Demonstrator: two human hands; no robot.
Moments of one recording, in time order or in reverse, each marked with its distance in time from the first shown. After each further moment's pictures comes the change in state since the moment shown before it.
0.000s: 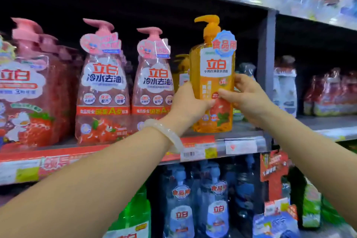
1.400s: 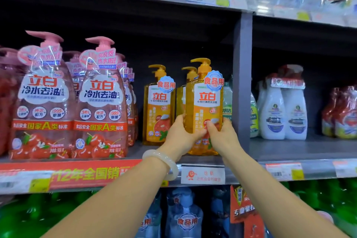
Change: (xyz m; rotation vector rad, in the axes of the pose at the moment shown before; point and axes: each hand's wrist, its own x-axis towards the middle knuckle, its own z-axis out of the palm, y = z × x) left_hand 0.034 -0.028 0.118 0.089 0.048 -0.227; right_hand 0.042 0.094 -0.067 -0.208 0.113 0.252
